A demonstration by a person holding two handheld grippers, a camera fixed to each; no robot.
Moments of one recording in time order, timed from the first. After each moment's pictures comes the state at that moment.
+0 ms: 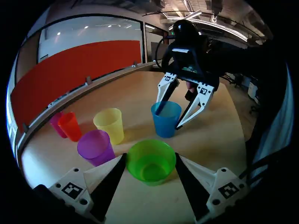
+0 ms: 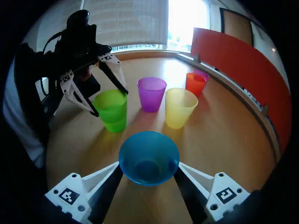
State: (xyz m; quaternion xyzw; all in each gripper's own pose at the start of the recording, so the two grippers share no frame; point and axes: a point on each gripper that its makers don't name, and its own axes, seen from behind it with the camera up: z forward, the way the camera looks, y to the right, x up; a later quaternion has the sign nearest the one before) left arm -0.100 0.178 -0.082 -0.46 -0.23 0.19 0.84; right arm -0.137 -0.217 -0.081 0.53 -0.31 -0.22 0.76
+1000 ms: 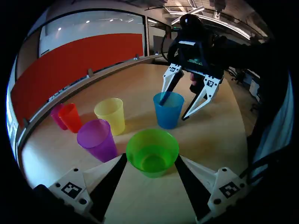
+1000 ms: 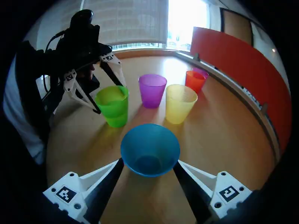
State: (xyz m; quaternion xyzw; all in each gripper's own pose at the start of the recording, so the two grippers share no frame) left arm -0.115 0.165 -0.085 -0.44 -0.26 0.19 0.84; right arm -0.141 -0.204 -0.089 0.52 -0.31 -0.22 0.76
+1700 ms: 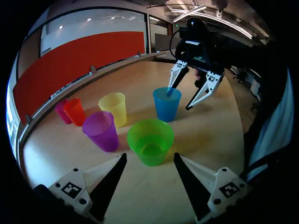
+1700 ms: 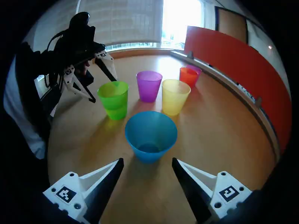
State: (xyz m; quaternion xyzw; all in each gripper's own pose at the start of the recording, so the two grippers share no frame) left arm -0.109 0.142 -0.102 -0.43 -0.27 0.20 0.84; right arm -0.138 -0.180 -0.103 0.50 -0.32 -0.22 0.78
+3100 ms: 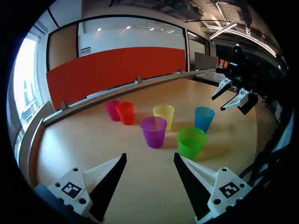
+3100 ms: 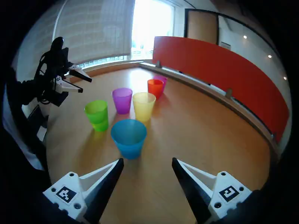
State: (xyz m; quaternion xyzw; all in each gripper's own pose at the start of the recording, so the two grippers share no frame) left arm -0.046 0.050 -0.079 -0.28 -0.21 0.14 0.93; right arm -0.089 -0.127 -0.095 0.38 -0.28 -0.16 0.87
